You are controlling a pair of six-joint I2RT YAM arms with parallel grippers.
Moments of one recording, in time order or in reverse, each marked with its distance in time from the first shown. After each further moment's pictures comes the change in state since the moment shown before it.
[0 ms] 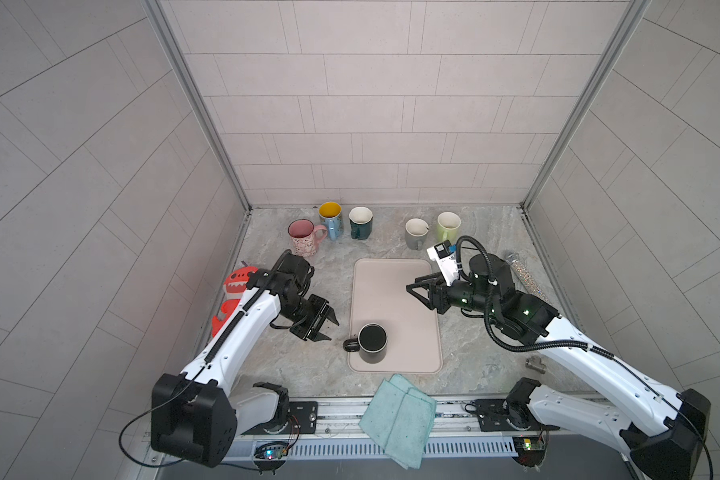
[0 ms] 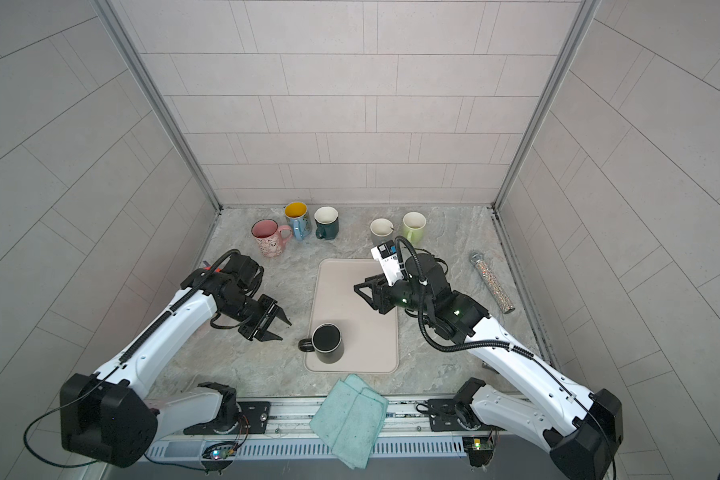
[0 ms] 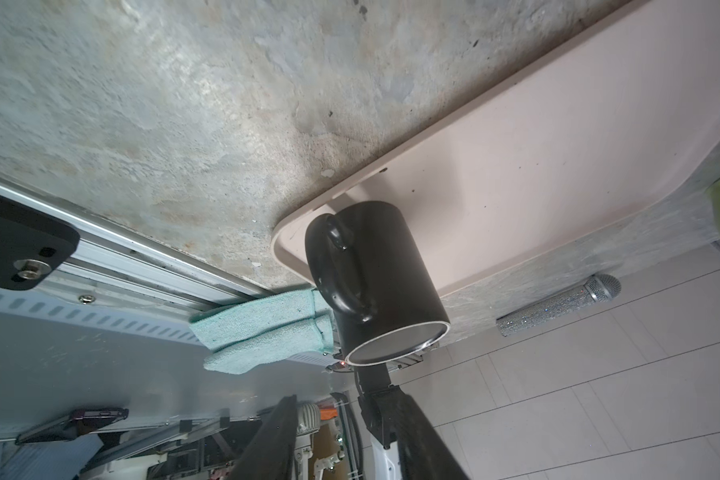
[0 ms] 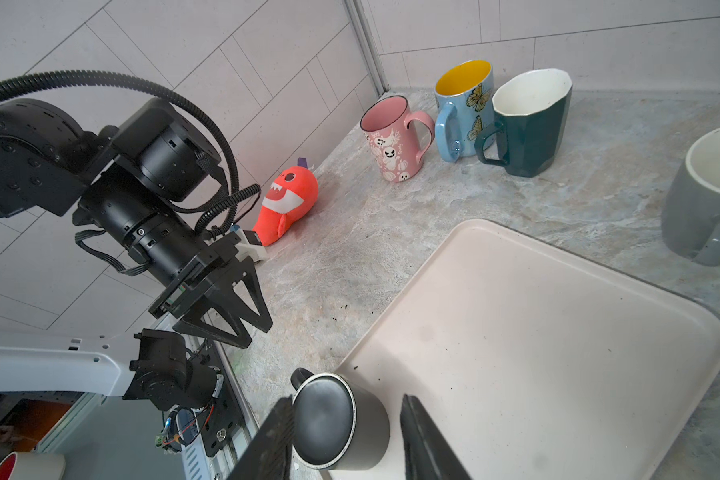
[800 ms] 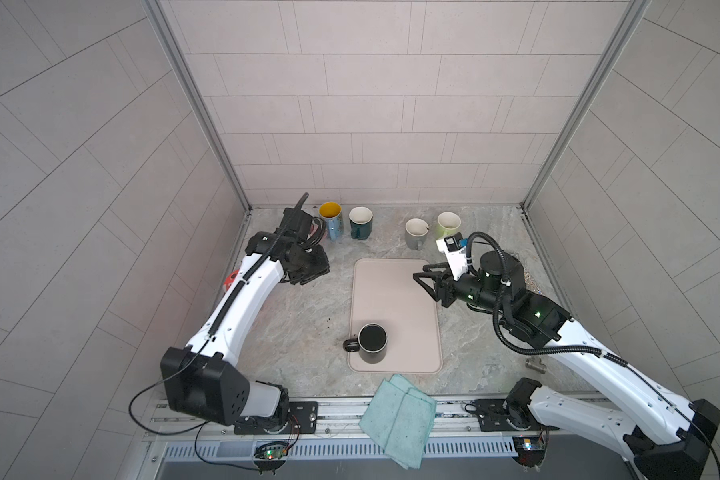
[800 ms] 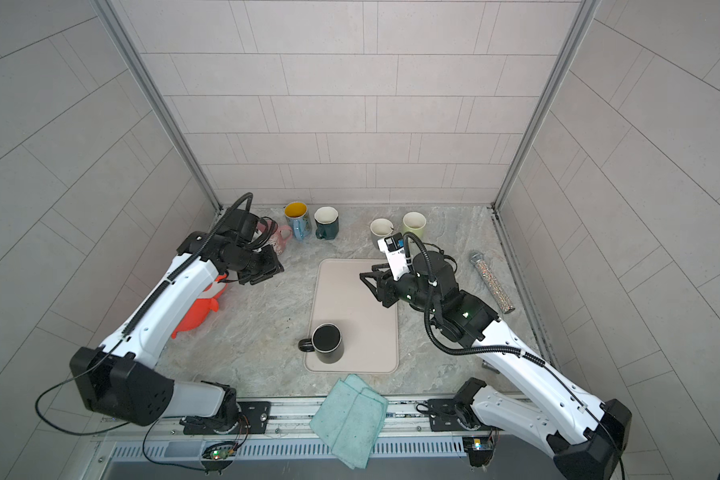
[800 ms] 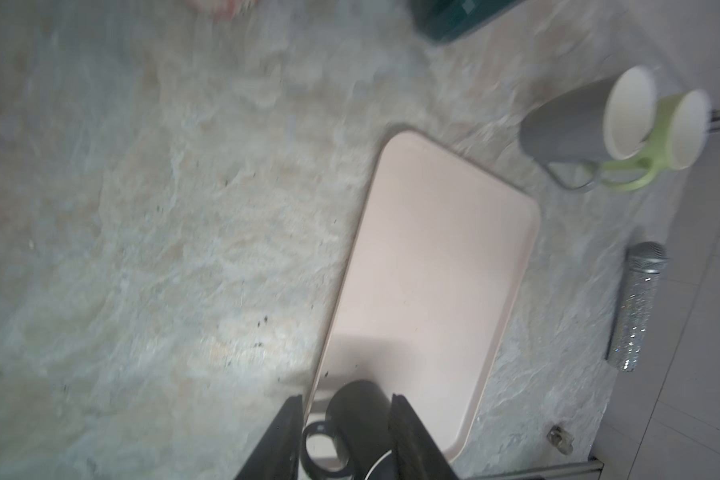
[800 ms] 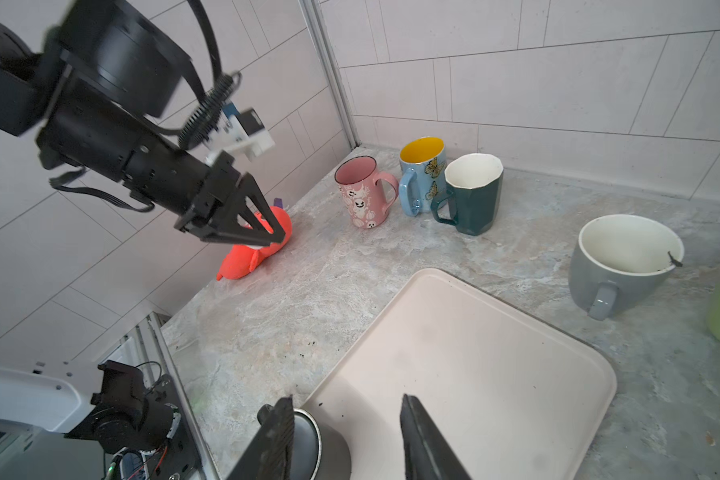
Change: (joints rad) left arm 0.005 0.217 0.411 0.042 -0.389 0.652; right arm 0.002 -0.027 0.059 -0.006 0.111 -0.073
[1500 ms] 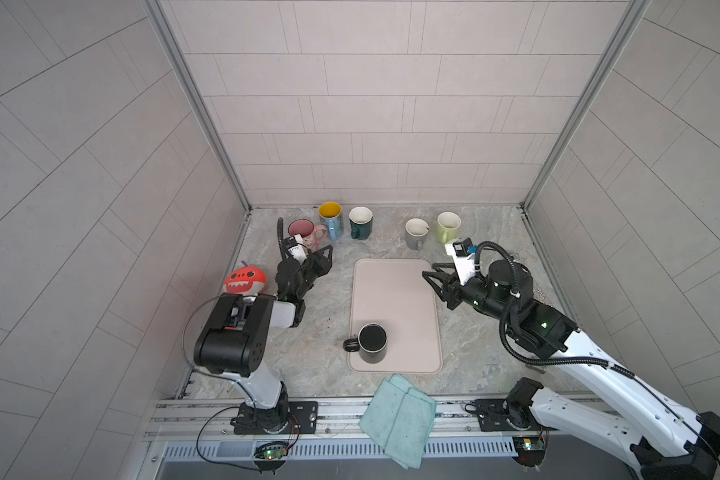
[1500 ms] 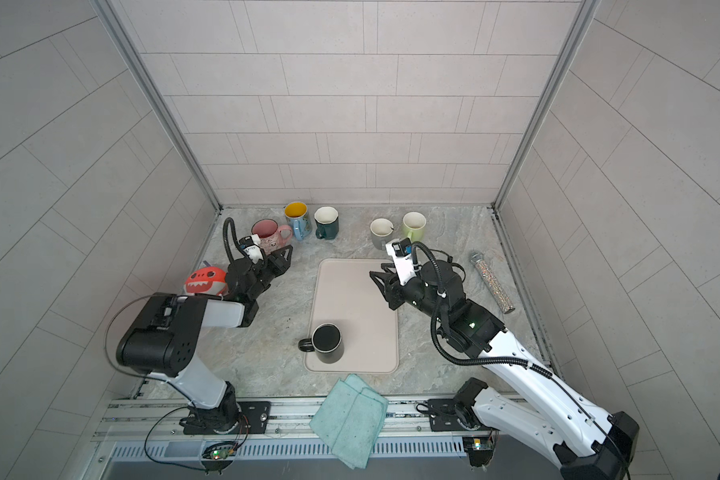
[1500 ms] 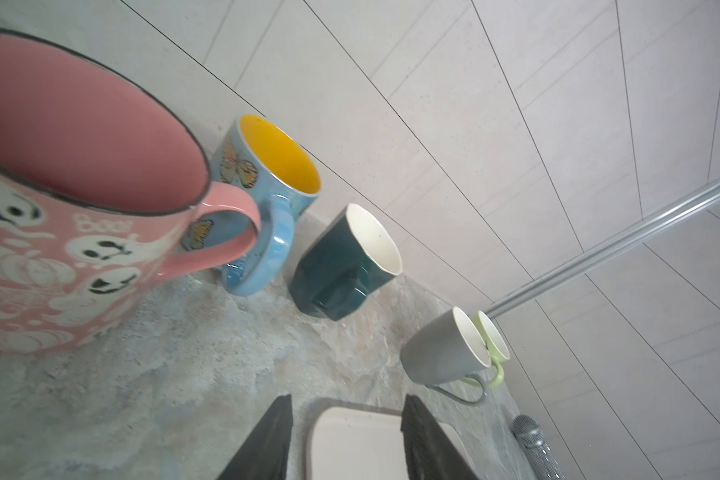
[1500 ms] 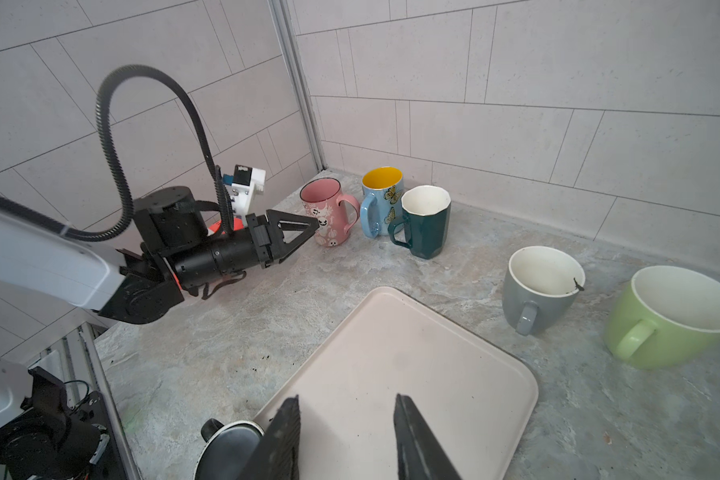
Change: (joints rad) left arm 0.088 0.149 -0.860 2.079 0.058 -0.061; right arm 0.000 -0.087 -0.093 0.059 0.129 -0.106
